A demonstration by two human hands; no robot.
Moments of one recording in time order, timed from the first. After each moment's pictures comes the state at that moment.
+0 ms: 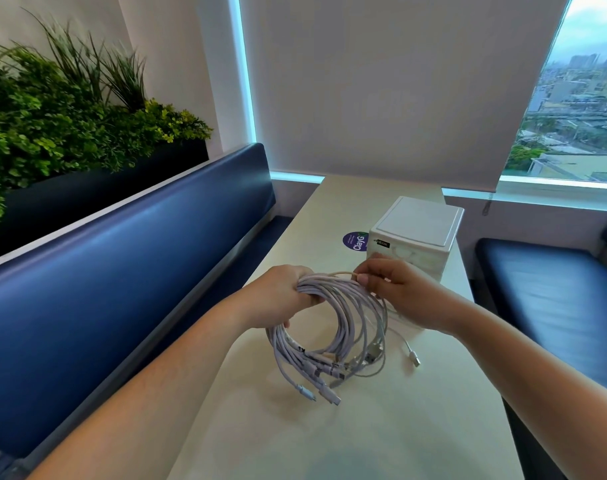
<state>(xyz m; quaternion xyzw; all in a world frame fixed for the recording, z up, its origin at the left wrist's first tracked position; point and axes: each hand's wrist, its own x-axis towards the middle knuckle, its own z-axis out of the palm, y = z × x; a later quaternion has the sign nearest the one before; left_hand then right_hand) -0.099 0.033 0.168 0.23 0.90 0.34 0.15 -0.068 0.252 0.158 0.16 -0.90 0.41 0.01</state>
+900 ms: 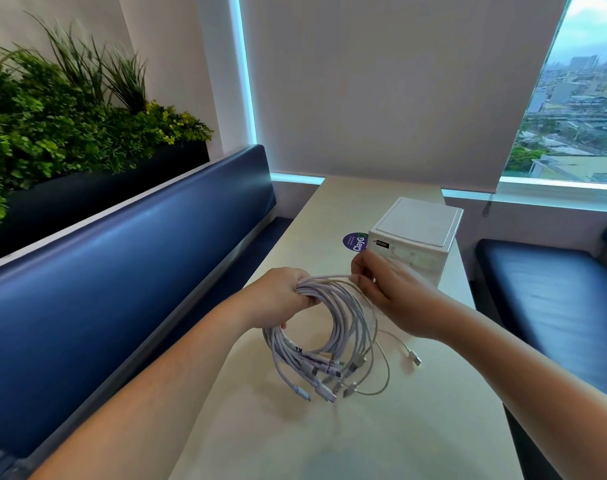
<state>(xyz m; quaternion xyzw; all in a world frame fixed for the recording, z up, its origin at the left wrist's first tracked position) -0.103 0.034 0.161 0.21 0.91 0.32 0.14 -0.058 0.244 0.158 0.24 -0.93 0.24 0.14</state>
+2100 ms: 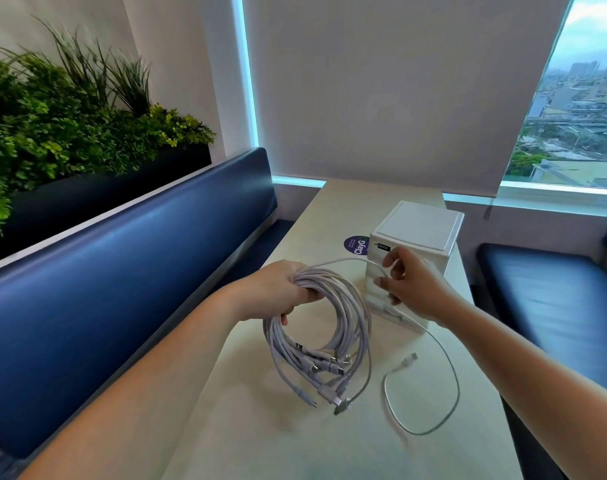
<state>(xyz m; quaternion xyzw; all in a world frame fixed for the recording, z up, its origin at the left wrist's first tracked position) -0.105 0.027 0.175 0.25 0.87 0.38 0.19 -0.089 0.270 0.139 -0.03 -0.91 0.41 0.09</state>
